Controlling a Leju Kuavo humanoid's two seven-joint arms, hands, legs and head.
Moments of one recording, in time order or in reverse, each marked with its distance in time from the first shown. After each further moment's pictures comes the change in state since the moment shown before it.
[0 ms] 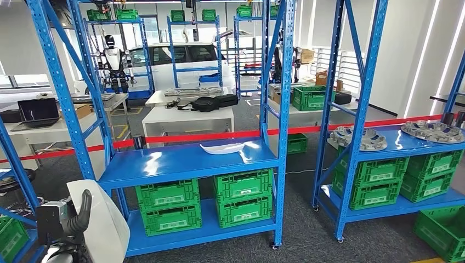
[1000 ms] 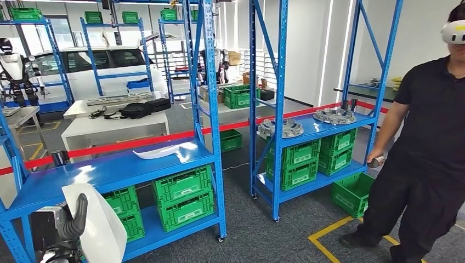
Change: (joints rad) left arm 0.033 0.002 0.000 -0.040 0.012 0.010 0.000; right arm 0.015 -0.002 -0.001 0.000 -0.008 0.003 -0.007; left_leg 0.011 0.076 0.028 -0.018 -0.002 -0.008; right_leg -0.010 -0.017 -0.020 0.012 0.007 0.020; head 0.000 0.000
